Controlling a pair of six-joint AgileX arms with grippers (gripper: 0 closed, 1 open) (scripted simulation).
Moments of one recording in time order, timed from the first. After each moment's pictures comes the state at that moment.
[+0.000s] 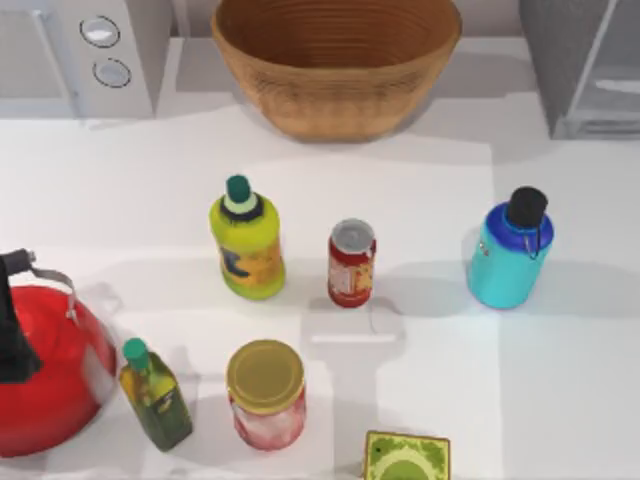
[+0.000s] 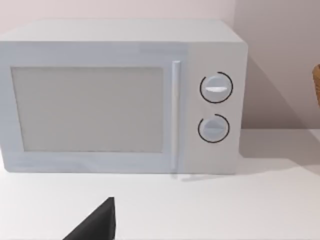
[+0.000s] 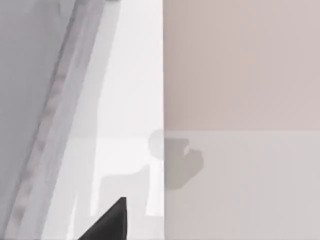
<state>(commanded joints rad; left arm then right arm) 0.00 0.00 0.00 0.00 0.00 0.00 -1.08 1.84 1.31 -0.49 -0.79 -0.84</state>
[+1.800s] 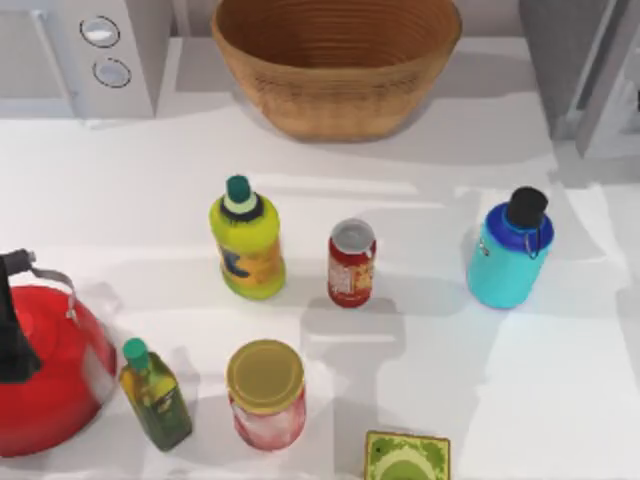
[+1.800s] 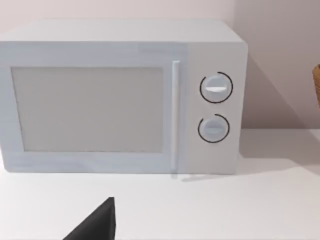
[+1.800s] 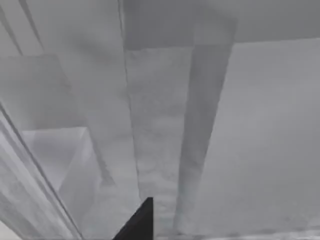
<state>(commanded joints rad) 0.00 0.00 0.00 0.00 0.00 0.00 -0.03 1.62 0.99 0.06 -0.04 -0.01</state>
